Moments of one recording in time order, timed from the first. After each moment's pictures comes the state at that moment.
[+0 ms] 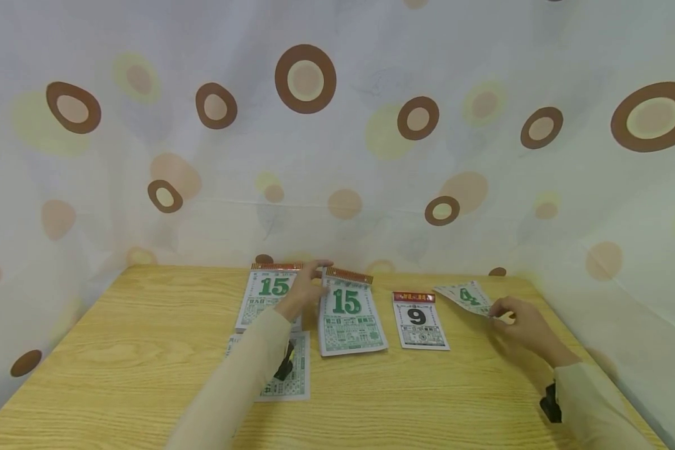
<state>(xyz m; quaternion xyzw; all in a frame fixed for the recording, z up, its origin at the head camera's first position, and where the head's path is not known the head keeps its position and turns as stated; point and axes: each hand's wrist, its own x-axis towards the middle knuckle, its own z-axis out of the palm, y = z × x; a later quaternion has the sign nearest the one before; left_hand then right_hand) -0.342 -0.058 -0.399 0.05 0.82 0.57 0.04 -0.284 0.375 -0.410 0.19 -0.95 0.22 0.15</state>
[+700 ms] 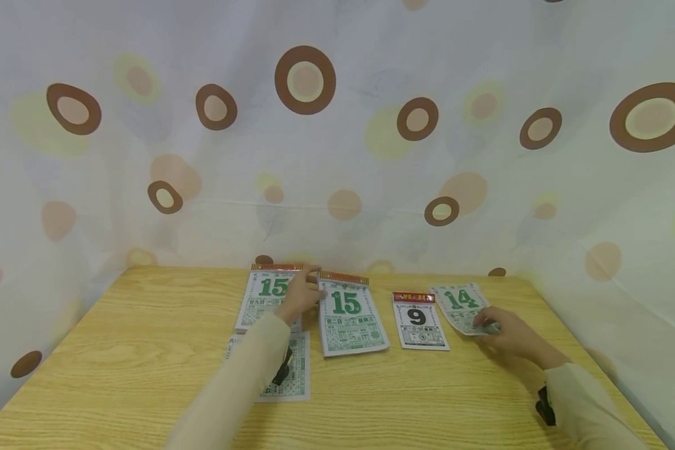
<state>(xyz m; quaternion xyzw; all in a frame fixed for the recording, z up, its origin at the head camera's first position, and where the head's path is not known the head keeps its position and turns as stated) -0.339 -0.063 -0.410 0.01 0.83 0.55 0.02 -0.284 0.359 -0.417 0.20 -0.95 0.24 0.02</state>
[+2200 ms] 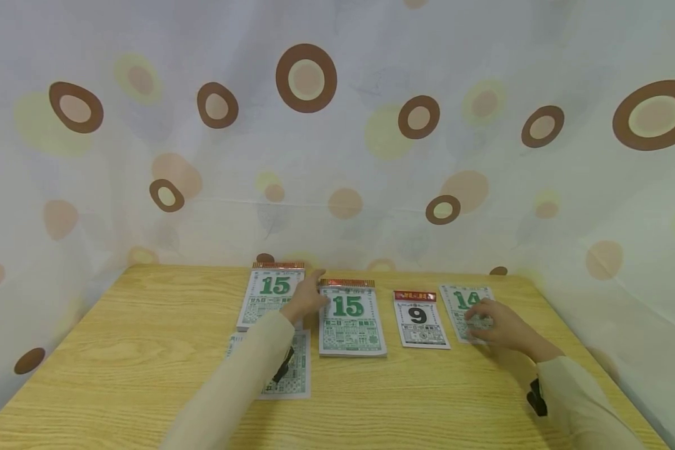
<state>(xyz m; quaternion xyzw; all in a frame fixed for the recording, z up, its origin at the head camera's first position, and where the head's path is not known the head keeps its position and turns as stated) -0.330 -0.056 -0.402 0.06 0.88 0.47 0.06 -0.289 0.344 -0.407 0.22 -0.95 0.20 0.02</state>
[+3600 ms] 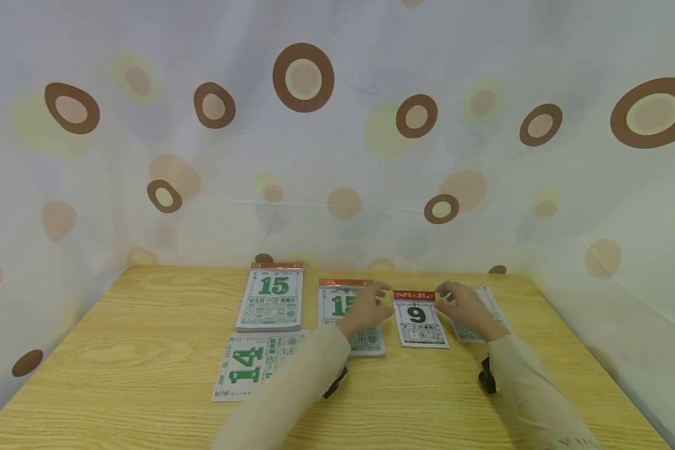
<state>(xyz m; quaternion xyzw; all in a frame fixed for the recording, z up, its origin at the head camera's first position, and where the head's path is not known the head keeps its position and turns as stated) -0.310 0.044 -0.412 0.18 0.85 0.50 0.06 -0.324 0.288 -0.416 0.14 -0.96 0.24 0.05</state>
